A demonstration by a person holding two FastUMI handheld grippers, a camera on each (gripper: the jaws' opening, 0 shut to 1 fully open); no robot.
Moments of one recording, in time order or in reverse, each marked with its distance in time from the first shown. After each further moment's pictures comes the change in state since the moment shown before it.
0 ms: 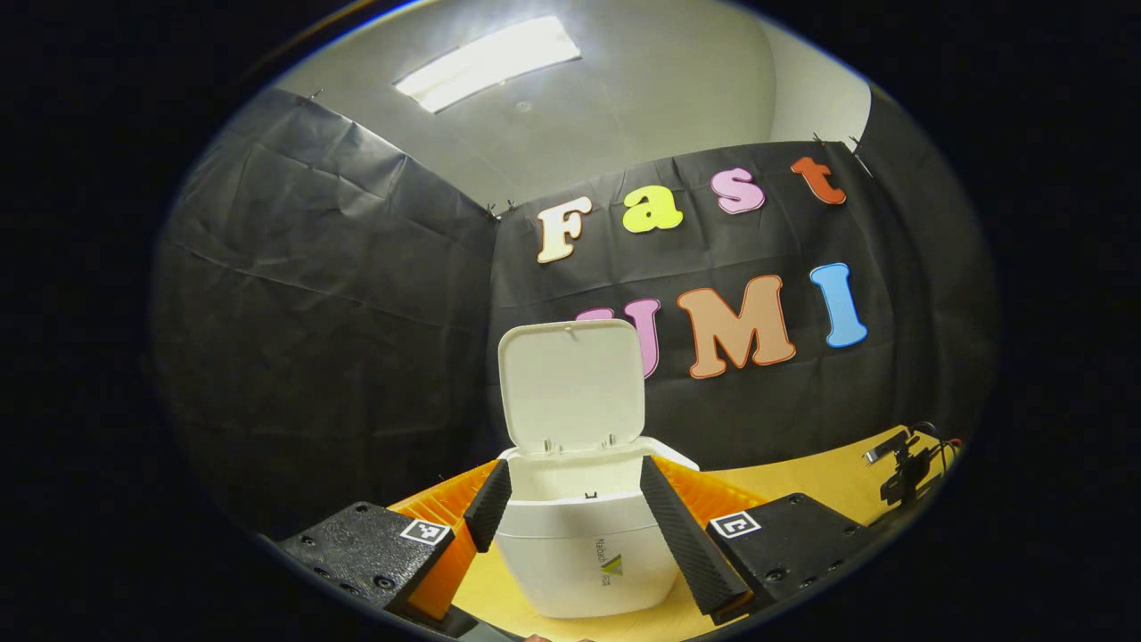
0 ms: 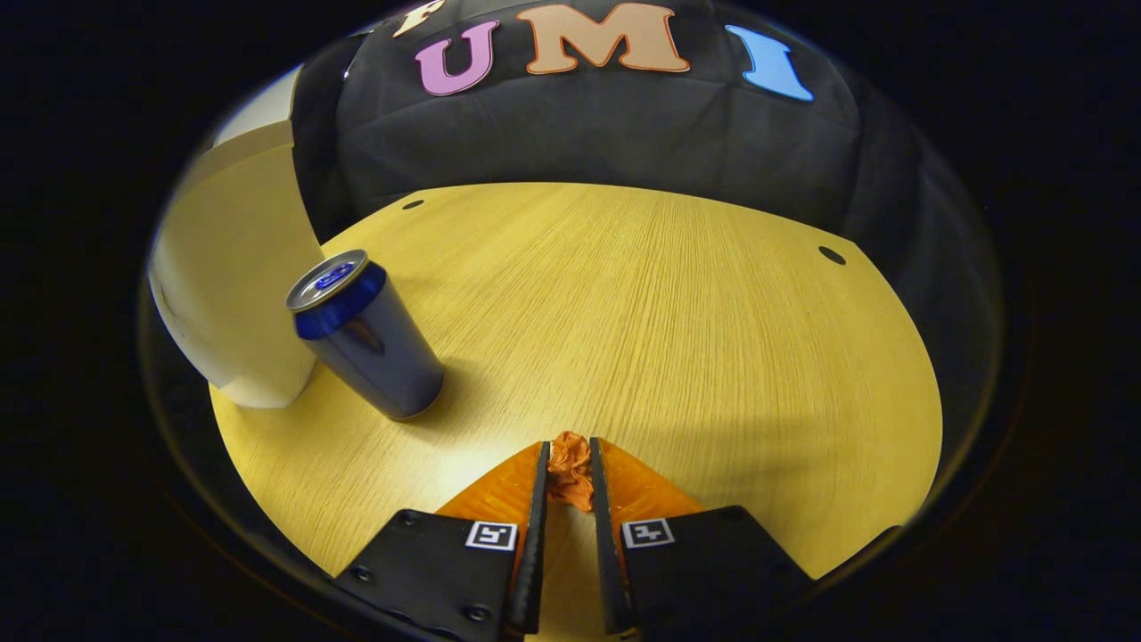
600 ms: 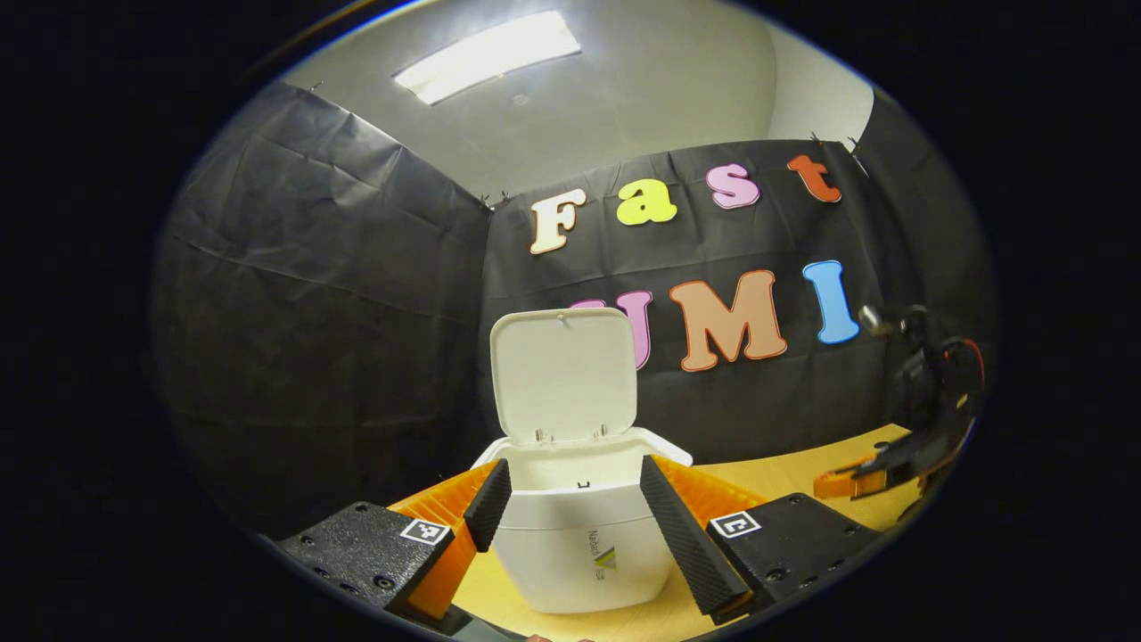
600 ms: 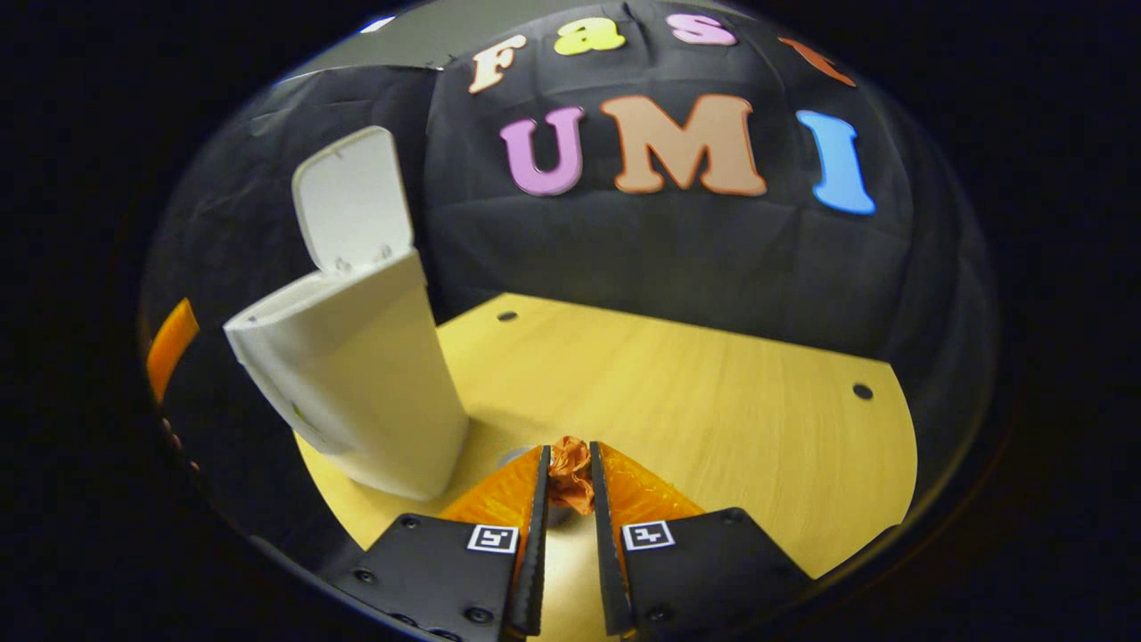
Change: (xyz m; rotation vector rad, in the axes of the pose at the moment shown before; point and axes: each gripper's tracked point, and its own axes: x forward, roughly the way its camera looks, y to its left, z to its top) left arm 0.000 -0.003 -0.013 -0.020 0.031 -0.029; right arm -0.137 0.107 0.160 -0.138 -0.374 0.254
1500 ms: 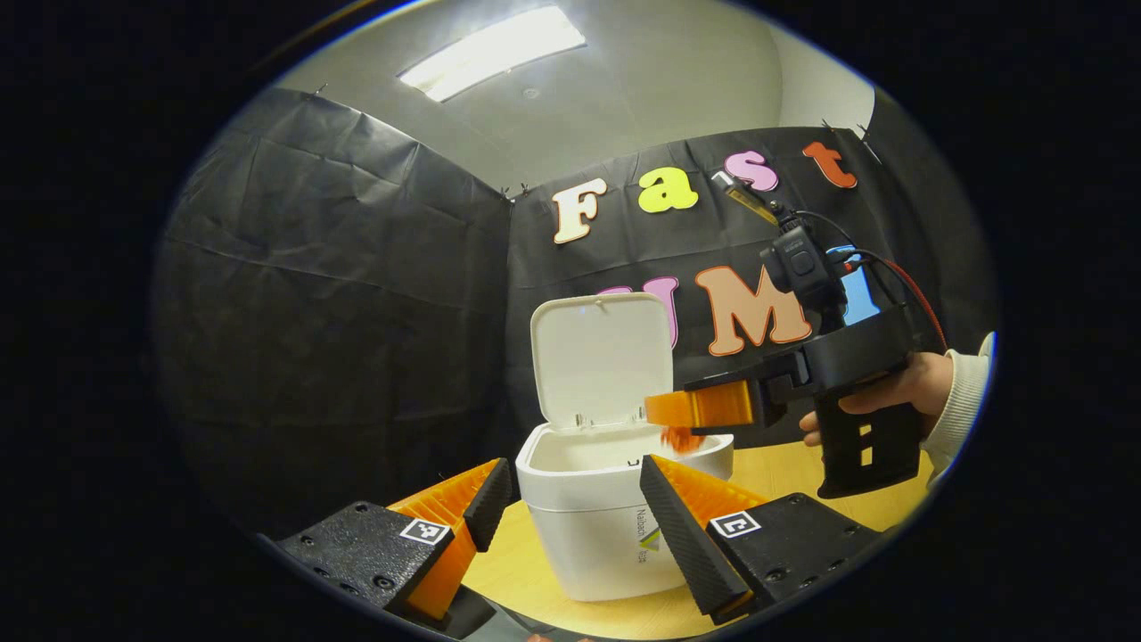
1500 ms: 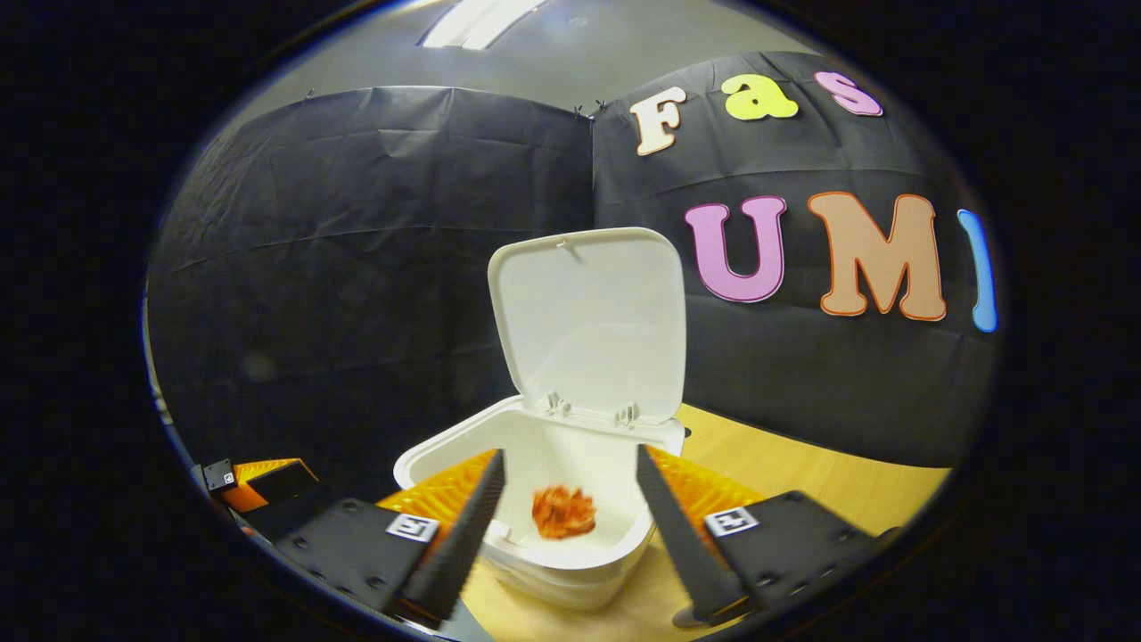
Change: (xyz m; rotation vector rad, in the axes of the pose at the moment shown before) left arm -0.015 0.038 -0.009 0.038 0.041 0.083; right arm 0.029 0.185 0.114 -0.163 -0.191 0.345
